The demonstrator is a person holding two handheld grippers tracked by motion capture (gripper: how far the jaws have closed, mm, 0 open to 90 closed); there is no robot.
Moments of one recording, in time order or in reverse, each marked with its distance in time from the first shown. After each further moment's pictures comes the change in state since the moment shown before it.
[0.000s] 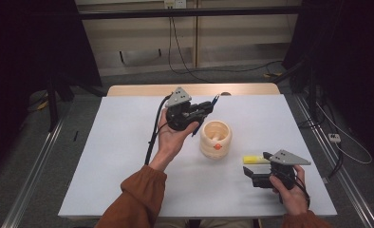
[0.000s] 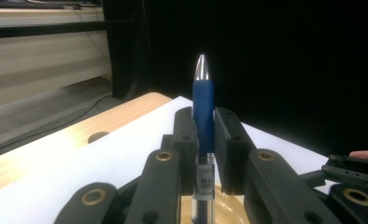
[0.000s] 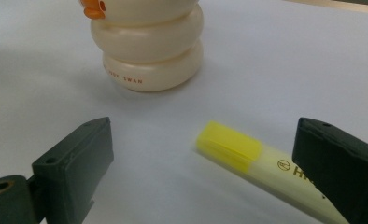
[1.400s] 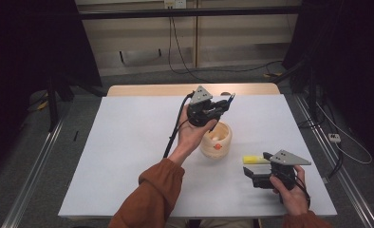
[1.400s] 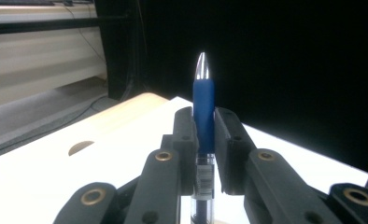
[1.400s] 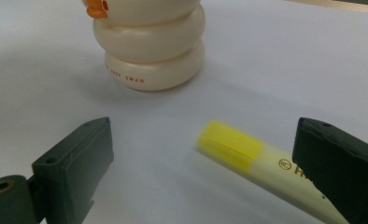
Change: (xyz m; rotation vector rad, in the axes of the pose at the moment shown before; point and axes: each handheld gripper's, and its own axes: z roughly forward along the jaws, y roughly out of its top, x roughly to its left) left arm -0.001 -0.015 0.062 0.020 0.001 0.025; right arm 0.000 -0.001 -0.001 0.001 0.007 -0.006
